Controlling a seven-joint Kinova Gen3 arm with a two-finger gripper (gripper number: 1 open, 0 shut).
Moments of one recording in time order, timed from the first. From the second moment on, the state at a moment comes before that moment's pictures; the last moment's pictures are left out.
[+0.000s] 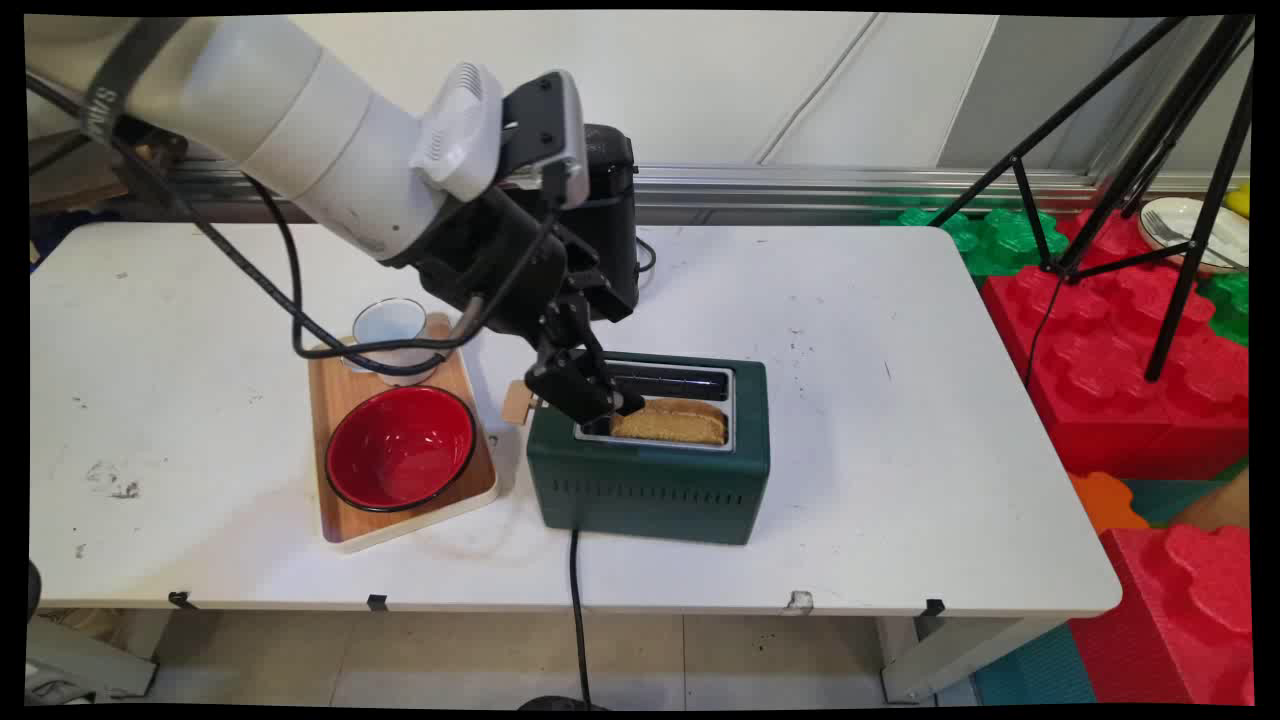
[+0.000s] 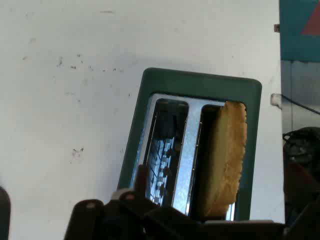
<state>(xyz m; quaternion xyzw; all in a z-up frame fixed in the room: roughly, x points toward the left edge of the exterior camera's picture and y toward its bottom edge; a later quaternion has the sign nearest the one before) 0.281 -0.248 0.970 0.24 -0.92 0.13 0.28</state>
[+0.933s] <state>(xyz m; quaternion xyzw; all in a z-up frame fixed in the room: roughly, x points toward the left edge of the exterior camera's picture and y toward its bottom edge) 0.352 -0.239 0.977 0.27 -0.91 0.12 0.29</state>
